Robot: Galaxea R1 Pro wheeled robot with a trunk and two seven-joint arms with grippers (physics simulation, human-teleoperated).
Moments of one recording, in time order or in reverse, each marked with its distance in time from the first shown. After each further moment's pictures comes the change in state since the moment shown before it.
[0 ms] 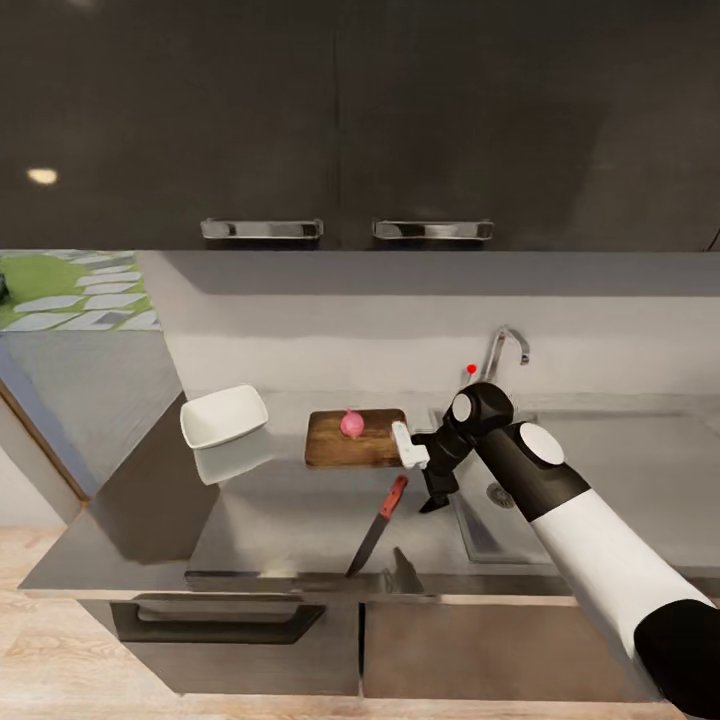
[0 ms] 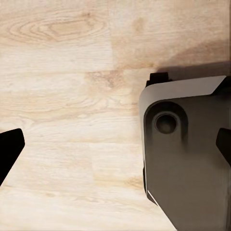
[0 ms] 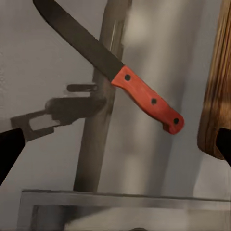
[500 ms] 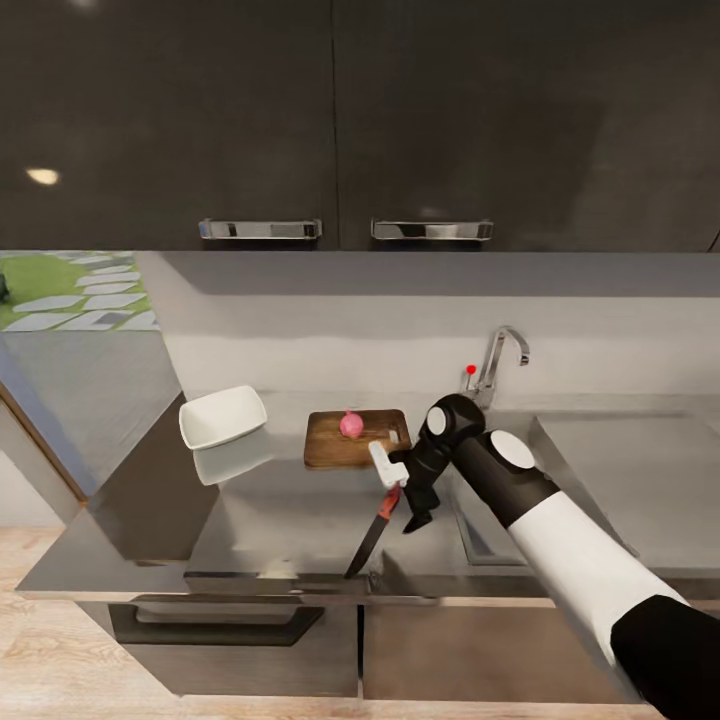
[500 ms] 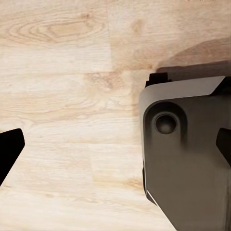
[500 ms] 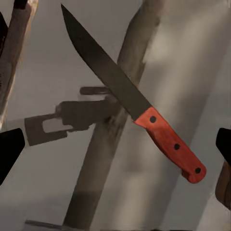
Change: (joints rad) left arm 0.000 0.000 0.000 0.000 0.000 -0.001 -0.002; right arm 0.000 0.070 0.058 0.090 -0.030 -0.082 0.002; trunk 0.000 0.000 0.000
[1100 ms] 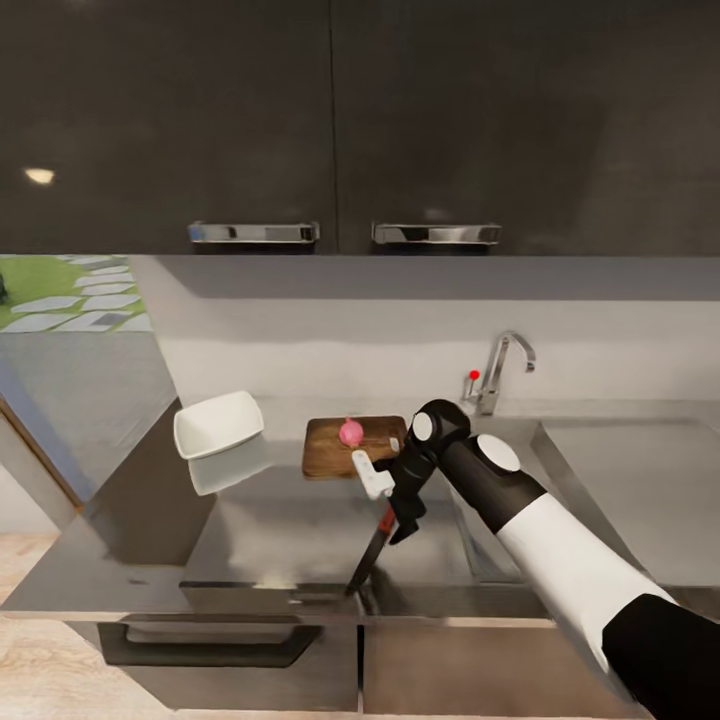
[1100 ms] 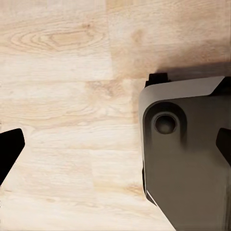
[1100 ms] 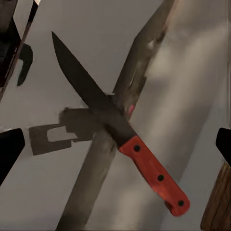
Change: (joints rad) left arm 0.000 0.000 0.000 -0.001 0.000 0.000 -0.001; right arm 0.000 0.029 0.054 0.008 -0.063 -0.007 -0.001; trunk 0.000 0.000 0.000
